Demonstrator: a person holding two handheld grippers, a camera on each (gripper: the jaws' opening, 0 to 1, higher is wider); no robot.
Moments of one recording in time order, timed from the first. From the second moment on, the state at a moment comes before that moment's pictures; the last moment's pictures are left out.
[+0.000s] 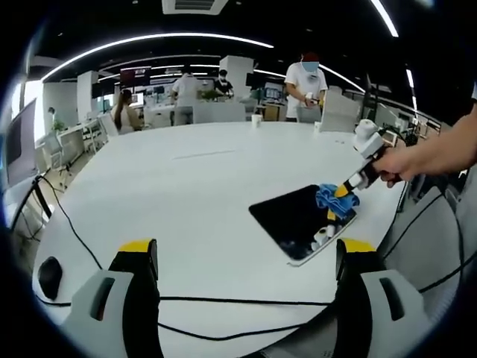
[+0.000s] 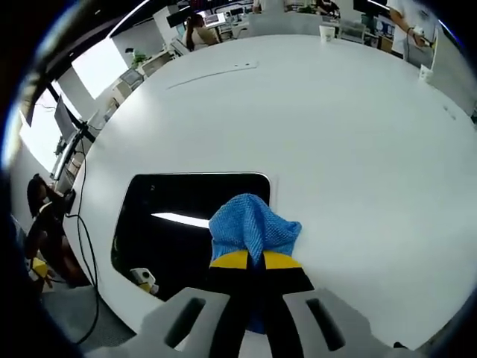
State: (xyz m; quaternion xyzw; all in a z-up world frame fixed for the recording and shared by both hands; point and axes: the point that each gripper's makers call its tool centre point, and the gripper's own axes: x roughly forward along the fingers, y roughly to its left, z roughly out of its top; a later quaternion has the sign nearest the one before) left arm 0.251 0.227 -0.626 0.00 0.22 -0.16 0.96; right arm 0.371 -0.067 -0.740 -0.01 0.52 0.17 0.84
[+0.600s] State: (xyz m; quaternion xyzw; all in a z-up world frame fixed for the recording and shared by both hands) left arm 0.256 0.217 -0.630 0.00 0.23 -0.19 0.96; right arm 0.344 -0.071 -0.740 -0.01 0.52 0.18 0.84
